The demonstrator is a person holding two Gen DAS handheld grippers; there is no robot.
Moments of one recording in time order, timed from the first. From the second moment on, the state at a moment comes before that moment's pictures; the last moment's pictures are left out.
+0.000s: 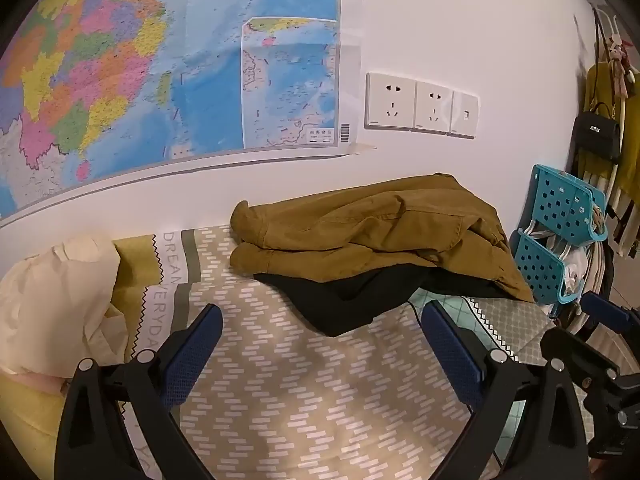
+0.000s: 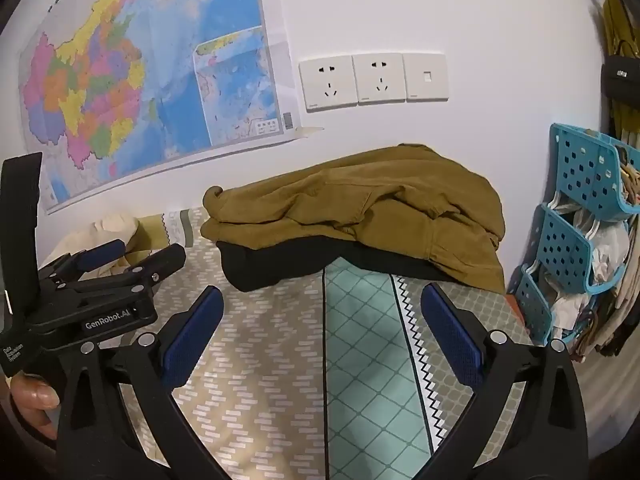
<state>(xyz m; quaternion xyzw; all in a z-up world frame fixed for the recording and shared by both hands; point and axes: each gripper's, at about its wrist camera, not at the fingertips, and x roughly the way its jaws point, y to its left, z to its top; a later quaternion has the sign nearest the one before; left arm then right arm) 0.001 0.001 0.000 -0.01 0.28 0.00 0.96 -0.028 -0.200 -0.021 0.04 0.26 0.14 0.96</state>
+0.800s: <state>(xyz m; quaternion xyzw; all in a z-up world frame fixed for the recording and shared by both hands) 0.004 0.001 0.000 -0.01 0.28 0.00 0.96 -0.020 -0.196 -0.012 0.02 0.25 0.13 0.96</state>
